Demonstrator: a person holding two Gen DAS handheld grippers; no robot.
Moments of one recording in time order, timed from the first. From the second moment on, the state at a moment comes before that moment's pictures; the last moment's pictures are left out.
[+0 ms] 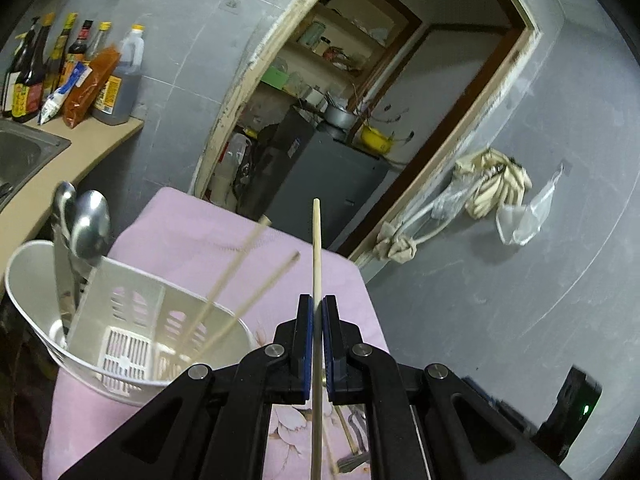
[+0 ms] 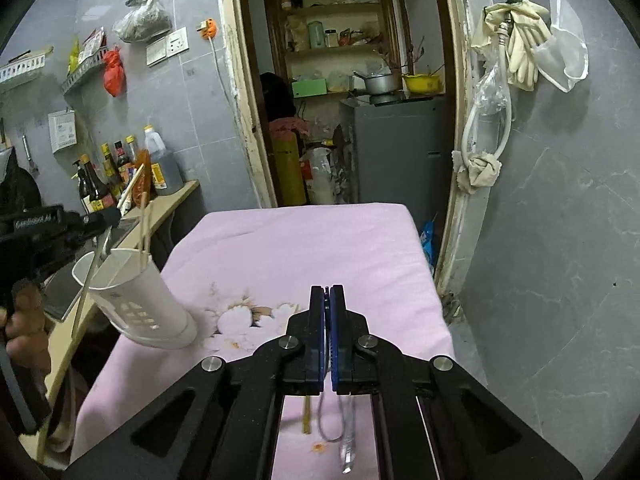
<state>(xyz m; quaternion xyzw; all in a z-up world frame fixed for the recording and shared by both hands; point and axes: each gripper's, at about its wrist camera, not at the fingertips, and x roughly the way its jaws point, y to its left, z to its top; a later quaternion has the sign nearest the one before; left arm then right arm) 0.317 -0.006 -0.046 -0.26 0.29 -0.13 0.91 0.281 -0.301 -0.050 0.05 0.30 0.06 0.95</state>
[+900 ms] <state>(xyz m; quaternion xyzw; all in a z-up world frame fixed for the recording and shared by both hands) 0.331 0.146 -0.029 -0.28 0.15 0.04 0.95 0.326 -0.132 0.068 -0.02 0.14 0.16 0.98</state>
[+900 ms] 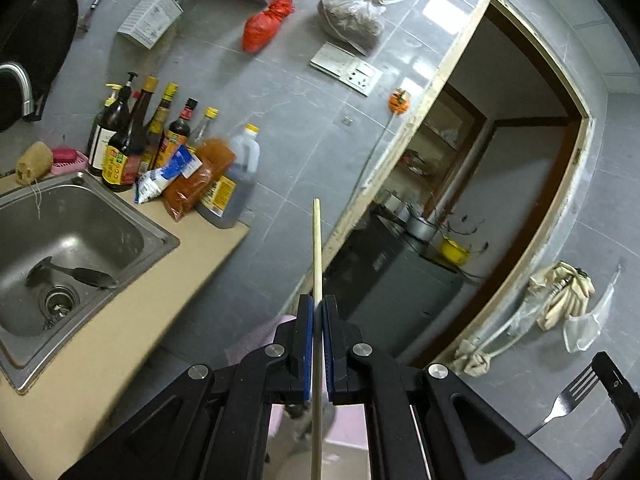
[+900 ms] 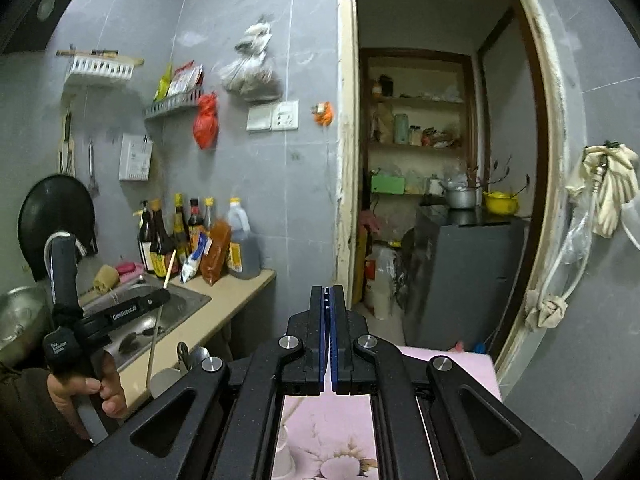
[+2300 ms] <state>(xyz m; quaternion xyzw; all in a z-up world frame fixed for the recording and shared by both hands) 0.319 0.119 -0.066 -0.20 0.21 0.03 0.96 0.338 -0.112 0.017 -0.03 0.23 0.19 0.95</state>
